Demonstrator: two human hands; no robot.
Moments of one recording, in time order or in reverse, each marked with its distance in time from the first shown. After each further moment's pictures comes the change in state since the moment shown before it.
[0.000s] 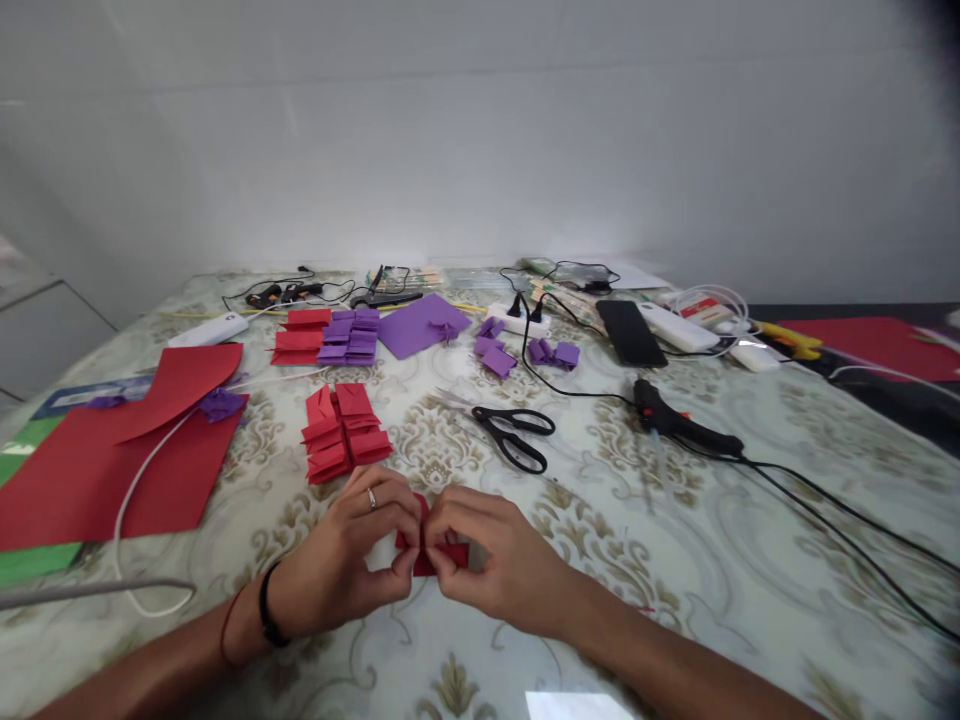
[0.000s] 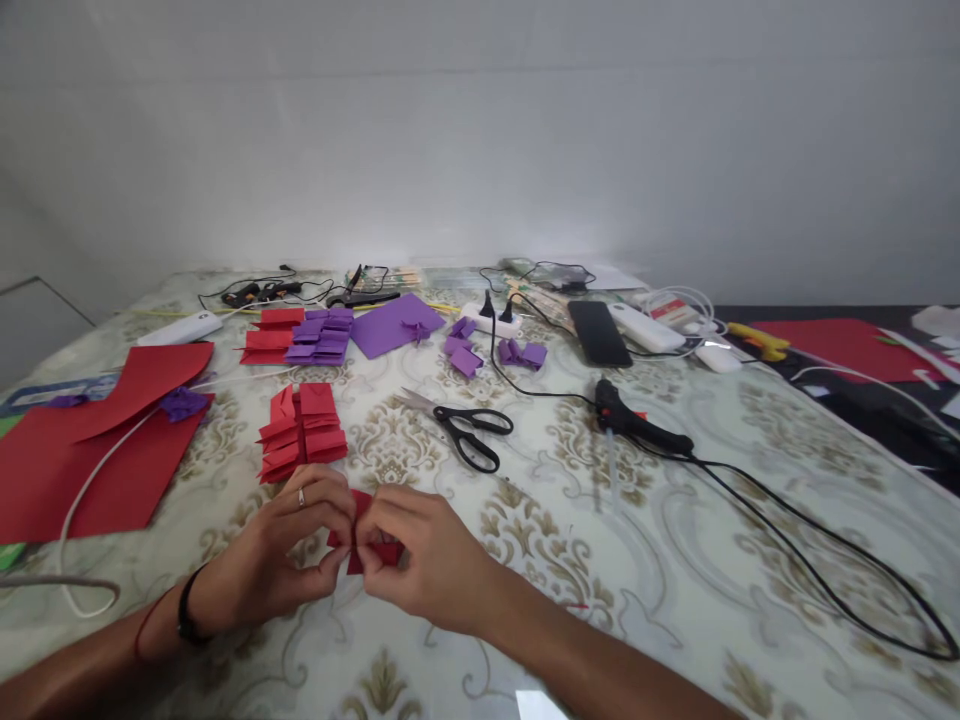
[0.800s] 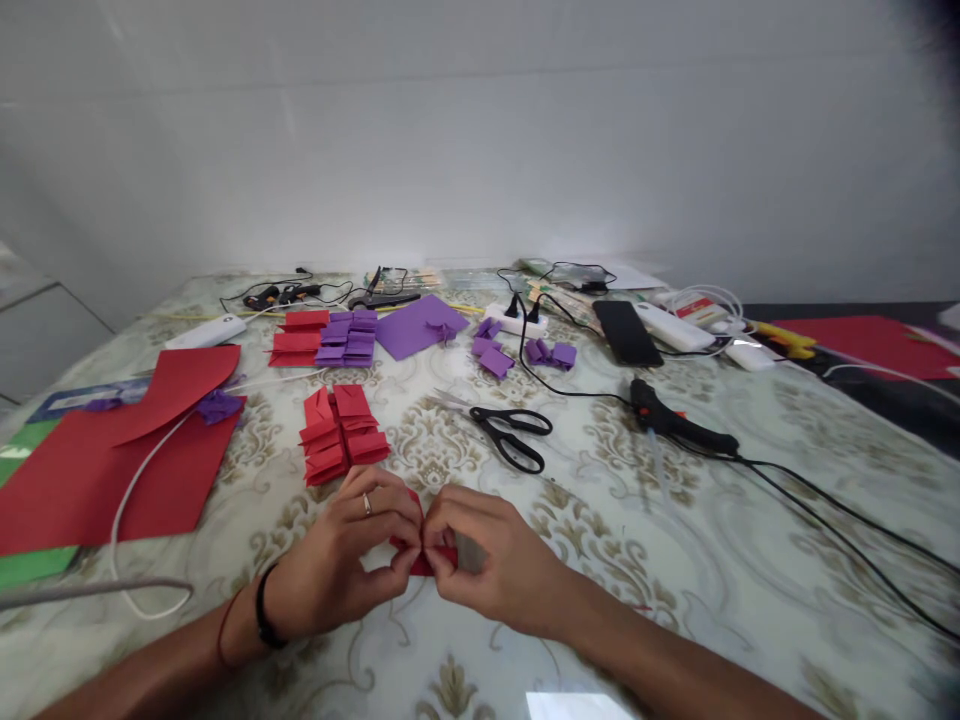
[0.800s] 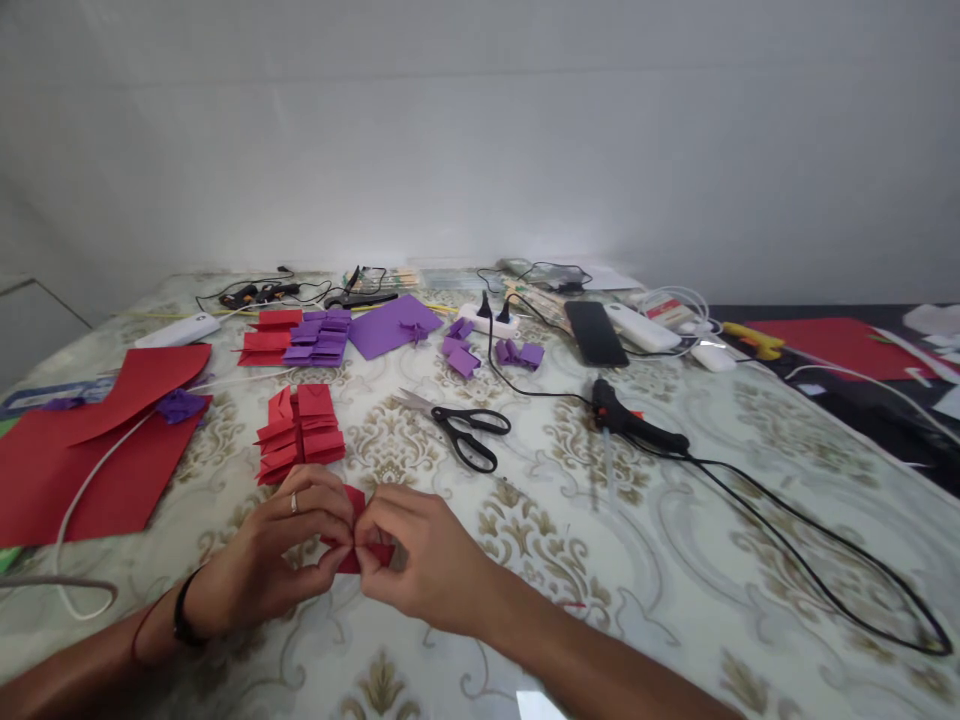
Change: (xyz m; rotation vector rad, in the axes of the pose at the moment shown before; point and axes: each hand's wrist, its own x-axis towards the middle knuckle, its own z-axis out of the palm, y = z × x) left_hand 0.004 0.000 -0.002 -0.007 0.016 0.054; right_hand 0.000 0.000 0.000 0.013 0.009 0.019
